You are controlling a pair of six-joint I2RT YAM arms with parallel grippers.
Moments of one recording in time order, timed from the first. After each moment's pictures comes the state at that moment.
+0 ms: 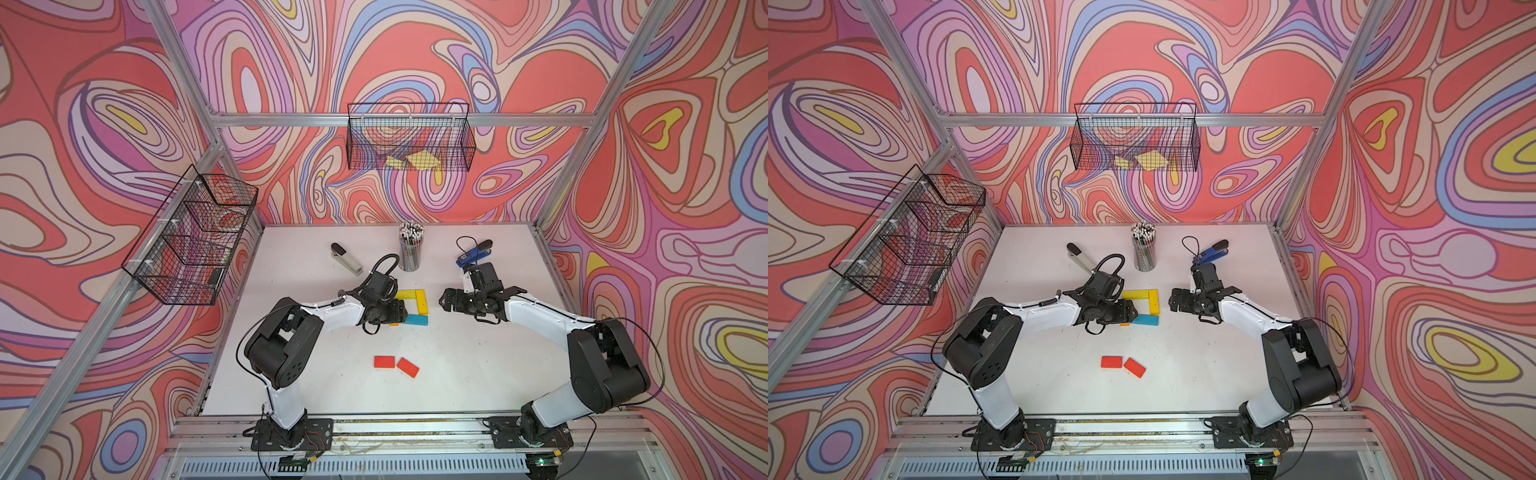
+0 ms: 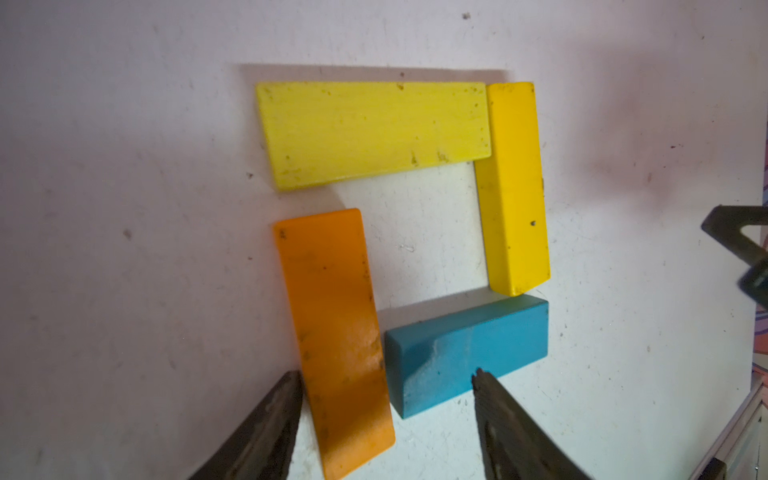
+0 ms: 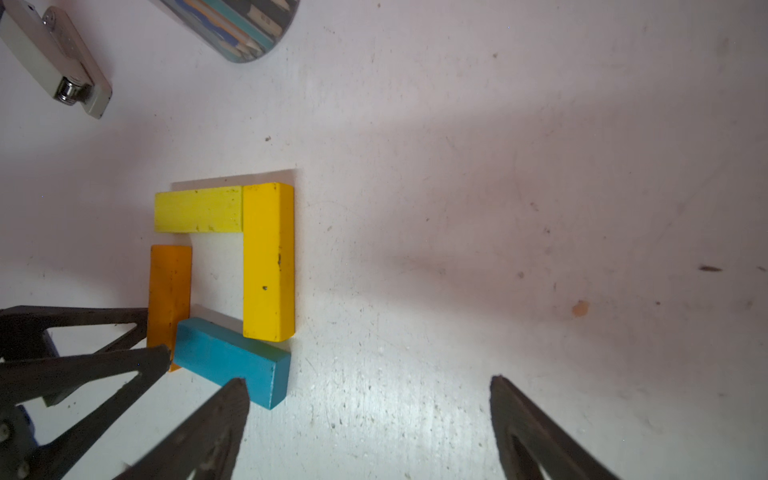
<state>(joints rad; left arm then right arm) -0.61 1.80 1.01 -0.19 0.20 -0.64 0.33 1.55 0.88 -0.31 -0.19 0.41</state>
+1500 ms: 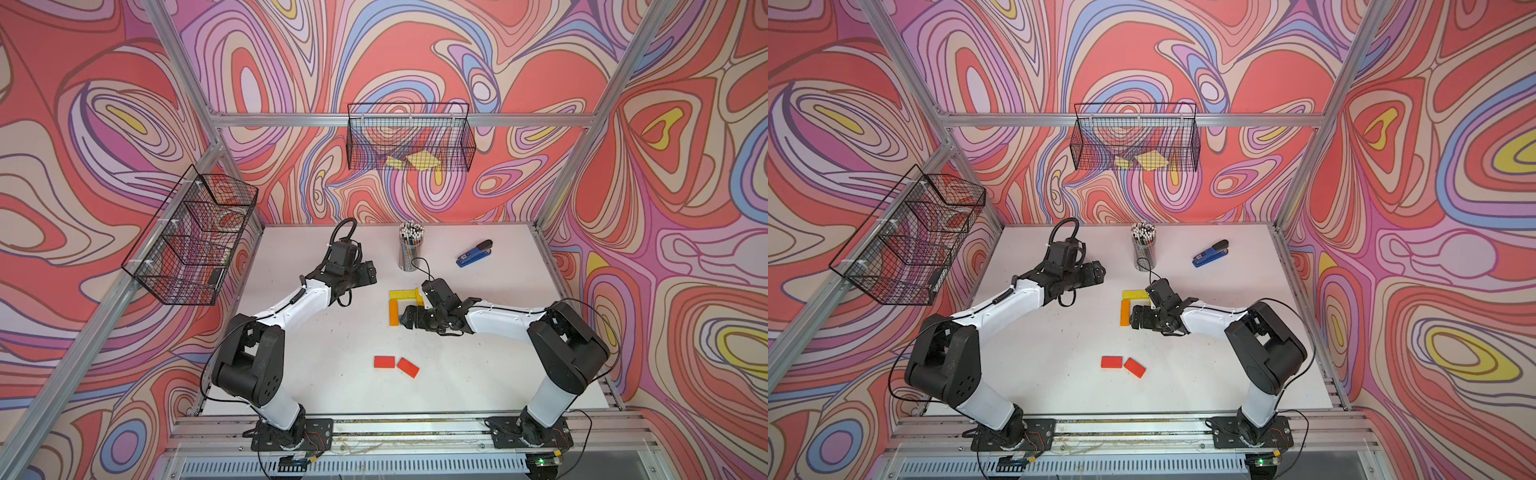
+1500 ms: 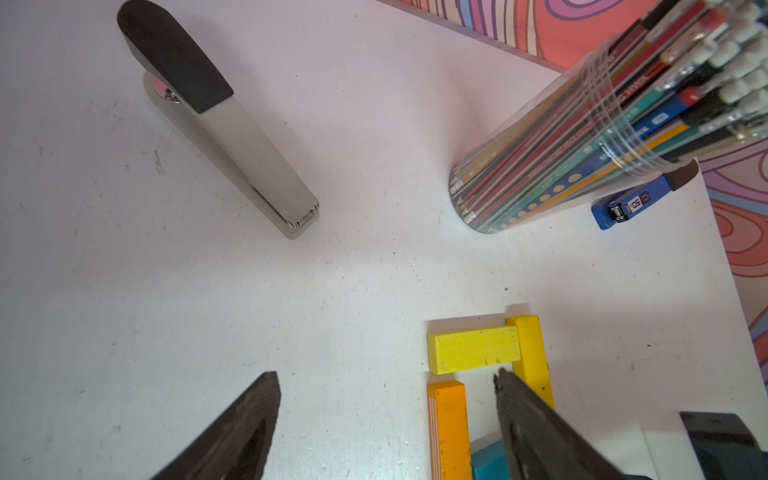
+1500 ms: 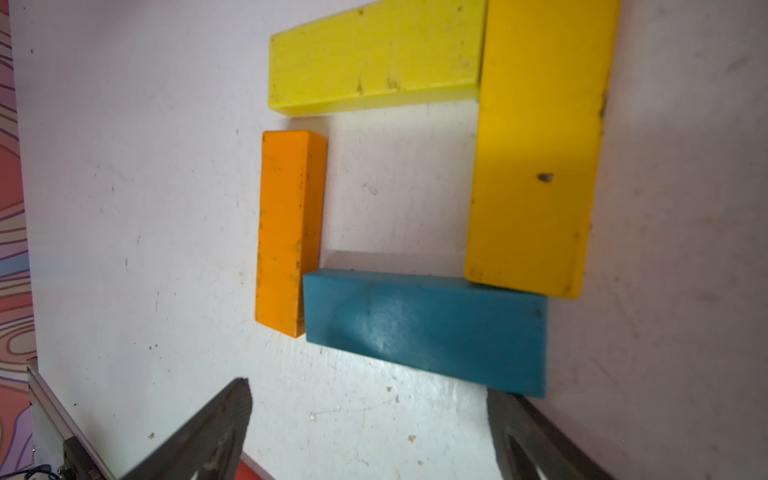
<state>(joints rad) -0.36 1.61 1.10 -0.25 0.04 -0.52 0.66 1.74 0.94 -0.16 -0.20 0.67</state>
